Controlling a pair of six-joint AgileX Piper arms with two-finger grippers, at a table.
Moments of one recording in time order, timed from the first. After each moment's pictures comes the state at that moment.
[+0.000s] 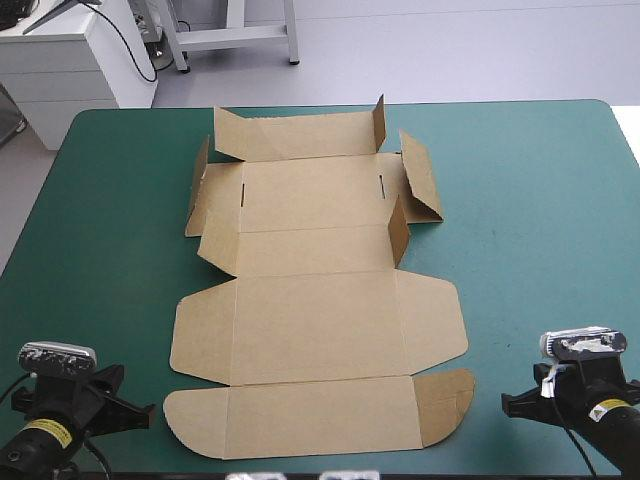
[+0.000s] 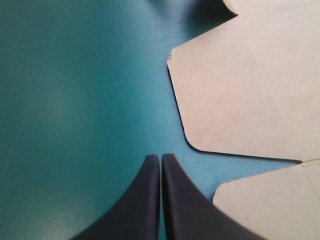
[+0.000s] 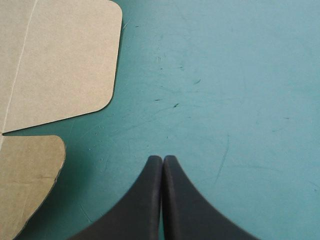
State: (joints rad) left arm -0.25 0.33 -0.47 0.11 0.92 -0.10; right arm -0.09 0.44 -0.50 0.22 0.95 -0.26
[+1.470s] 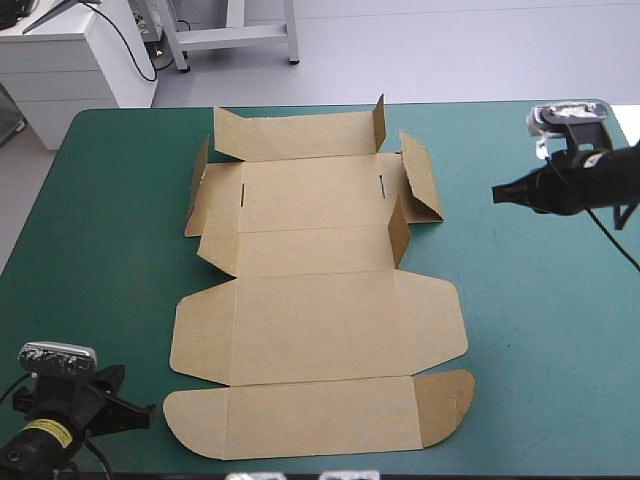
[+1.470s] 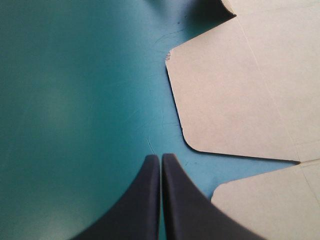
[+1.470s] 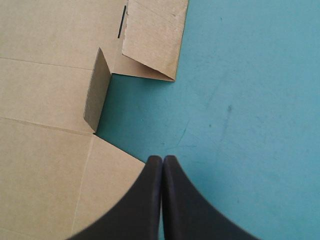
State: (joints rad) left arm -0.25 0.33 -0.47 0.11 0.92 -0.10; right arm -0.06 1.38 -1.55 0.33 1.21 -0.27
